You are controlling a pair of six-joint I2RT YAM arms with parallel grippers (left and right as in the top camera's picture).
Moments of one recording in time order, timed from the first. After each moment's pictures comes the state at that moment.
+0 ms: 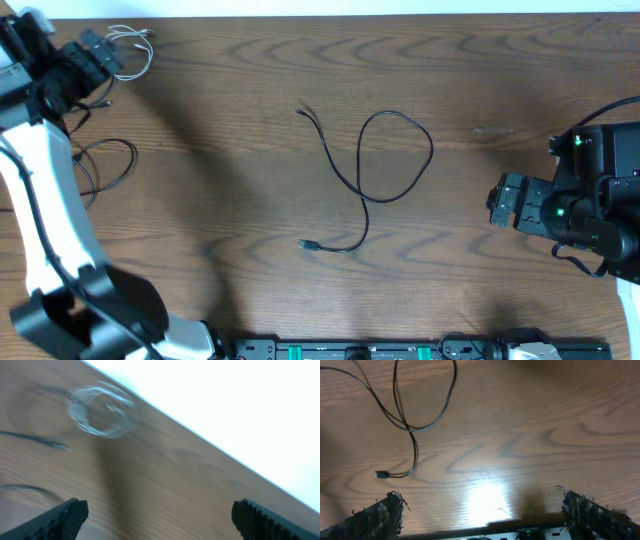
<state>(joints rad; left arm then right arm) 0.45 1.67 1.67 -0.72 0.44 -0.28 0.11 1.13 1.51 -1.54 -0.03 0.37</state>
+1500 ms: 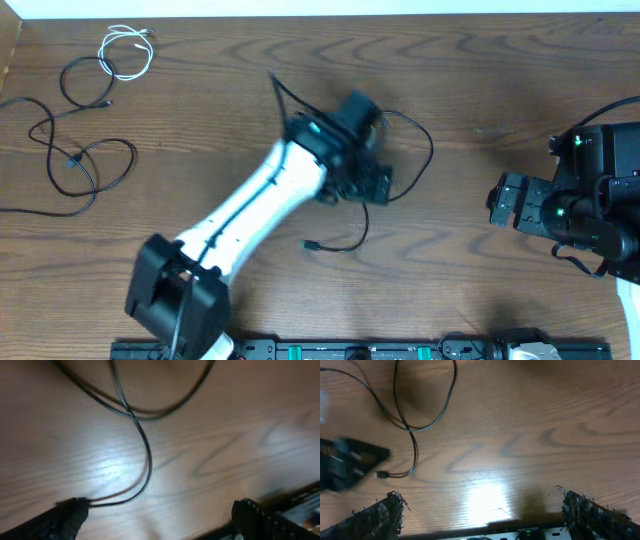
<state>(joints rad) -0.64 1.75 1.46 -1.05 0.28 -0.46 0.11 1.13 1.51 -1.54 -0.03 0.37</state>
